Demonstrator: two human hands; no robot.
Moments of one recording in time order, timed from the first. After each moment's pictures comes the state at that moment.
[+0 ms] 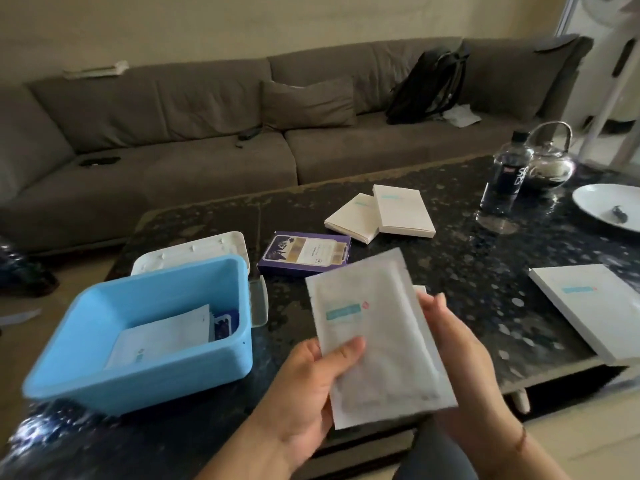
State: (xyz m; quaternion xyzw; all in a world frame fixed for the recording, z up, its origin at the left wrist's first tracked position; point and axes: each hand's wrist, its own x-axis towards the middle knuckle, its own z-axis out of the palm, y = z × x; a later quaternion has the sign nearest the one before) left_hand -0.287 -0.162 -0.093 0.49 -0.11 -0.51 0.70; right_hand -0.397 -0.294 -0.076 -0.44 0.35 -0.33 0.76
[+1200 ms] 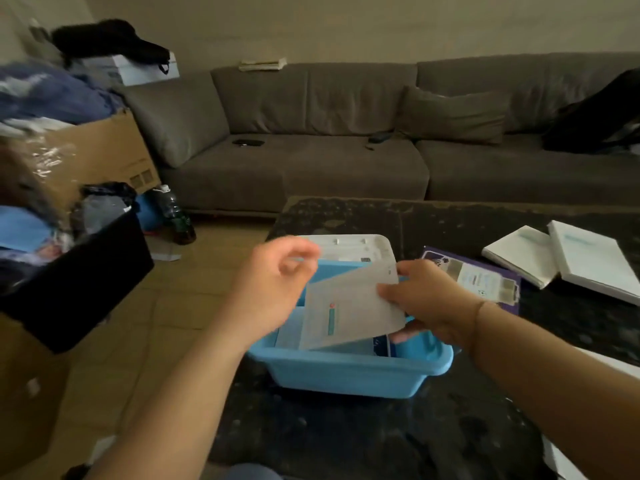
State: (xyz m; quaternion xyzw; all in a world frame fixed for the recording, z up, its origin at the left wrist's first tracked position) left_hand -0.102 0.014 -0.037 0.83 -0.22 0.02 0.51; right_hand -0.156 -0.181 -0.037 -0.79 0.23 0.07 0.56
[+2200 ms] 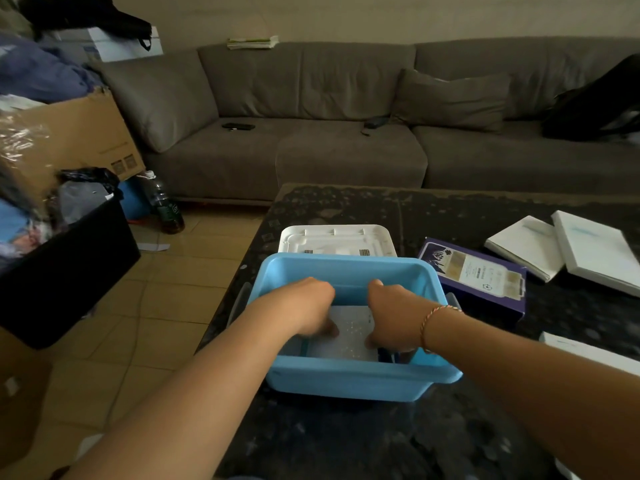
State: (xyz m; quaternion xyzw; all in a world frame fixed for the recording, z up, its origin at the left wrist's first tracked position) left_hand -0.054 -0.032 -0.080 0.92 -0.31 -0.22 0.01; right_hand -0.125 -0.163 -0.074 -0.97 0.07 0.20 0.09
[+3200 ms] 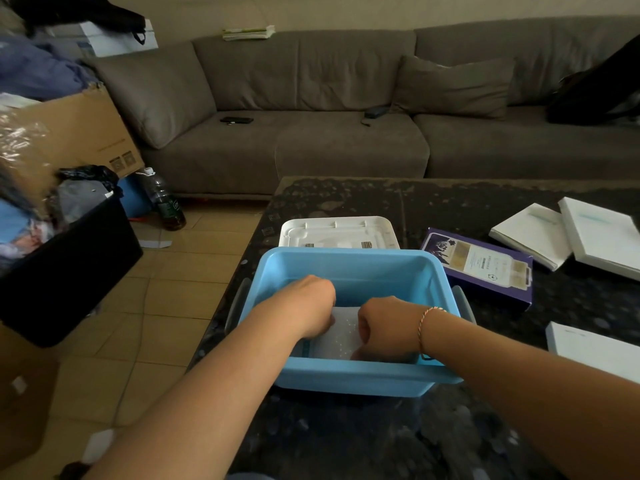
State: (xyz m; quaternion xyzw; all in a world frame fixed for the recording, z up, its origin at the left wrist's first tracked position) left_hand -0.053 -0.036 -0.099 0.94 -0.27 -0.20 0.02; right_hand -0.125 -0.160 -0.093 -0.96 0.02 0.25 0.12
